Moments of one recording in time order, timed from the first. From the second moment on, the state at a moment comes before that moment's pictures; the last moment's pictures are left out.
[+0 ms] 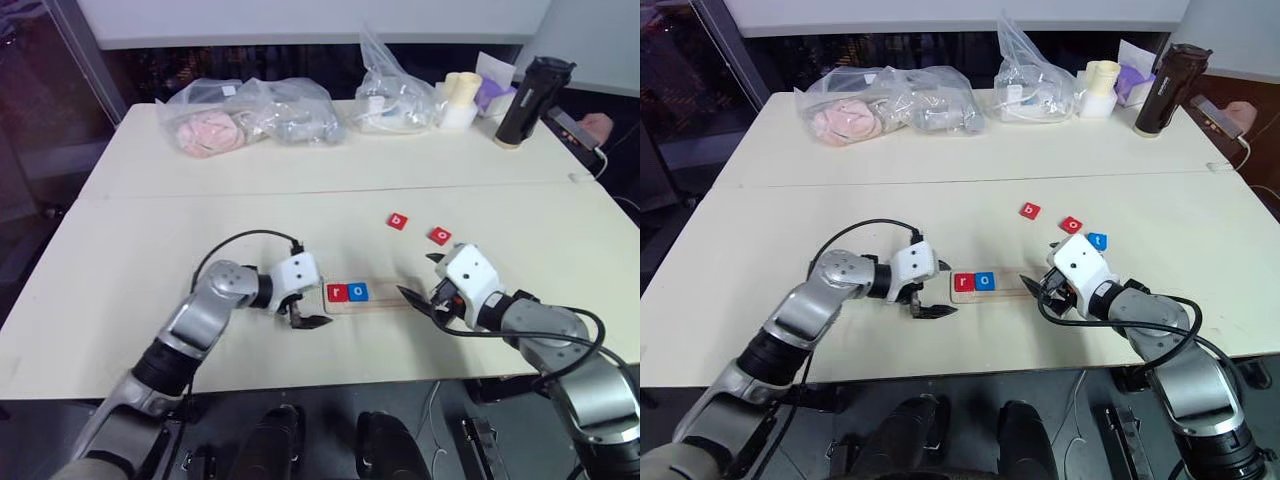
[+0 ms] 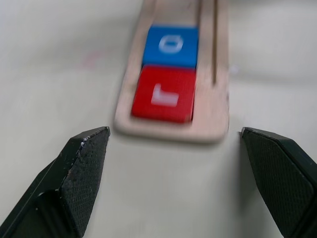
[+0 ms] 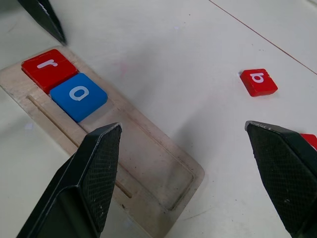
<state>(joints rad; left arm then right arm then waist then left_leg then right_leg) -0.48 0.48 -0.35 -0.09 0.01 0.51 -1.04 -0.06 -0.68 -0.03 -0.56 0.18 0.65 0.56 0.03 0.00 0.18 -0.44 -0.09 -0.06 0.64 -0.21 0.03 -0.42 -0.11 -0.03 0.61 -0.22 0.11</state>
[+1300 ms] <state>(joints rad) -0.28 0.62 0.16 -0.45 -0.66 0.72 -0.95 -0.90 0.00 -0.22 0.44 0.06 0.93 -0.21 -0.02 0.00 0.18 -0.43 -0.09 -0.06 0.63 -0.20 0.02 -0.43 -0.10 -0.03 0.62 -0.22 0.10</state>
